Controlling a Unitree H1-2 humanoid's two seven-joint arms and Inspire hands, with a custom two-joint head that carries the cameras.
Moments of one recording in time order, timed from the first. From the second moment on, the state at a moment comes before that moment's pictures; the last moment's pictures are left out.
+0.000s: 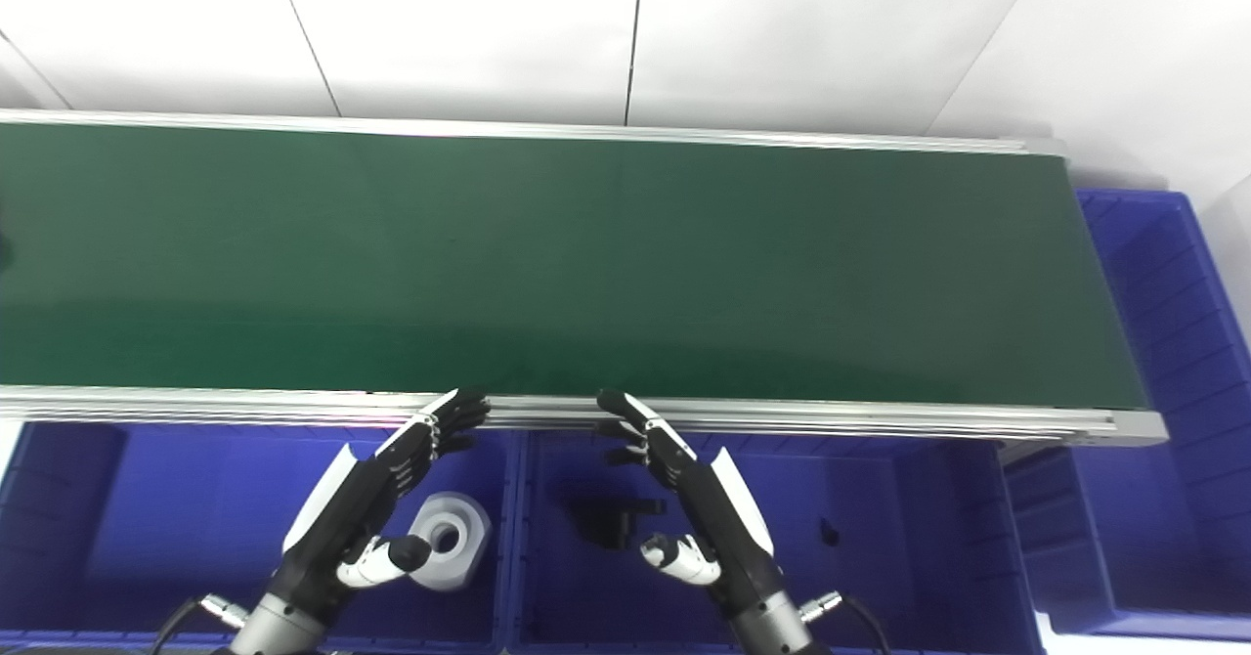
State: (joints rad) left arm 0.54 0.16 -0.32 -0.22 0.15 -0.28 -0.16; right arm 0.42 -0.19 0.34 -0.04 -0.10 -0.41 0.16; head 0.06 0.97
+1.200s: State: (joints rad) left arm 0.55 0.15 -0.32 -0.21 0.15 -0.28 -0.16; right arm 0.43 -0.19 0.33 -0.04 -0.09 -0.41 0.19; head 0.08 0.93
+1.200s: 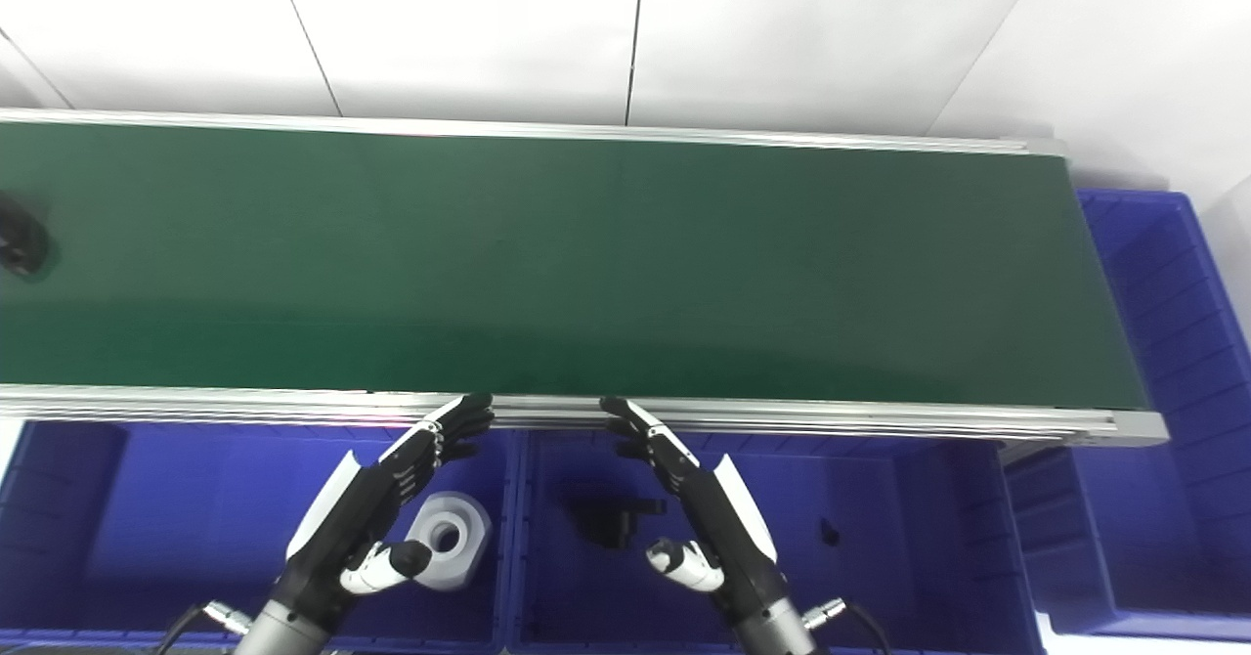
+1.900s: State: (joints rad) left arm 0.58 0.13 -0.33 -0.21 0.13 -0.28 -0.16; right arm 0.43 -0.20 0.33 -0.02 -0.03 -0.39 0.25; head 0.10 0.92
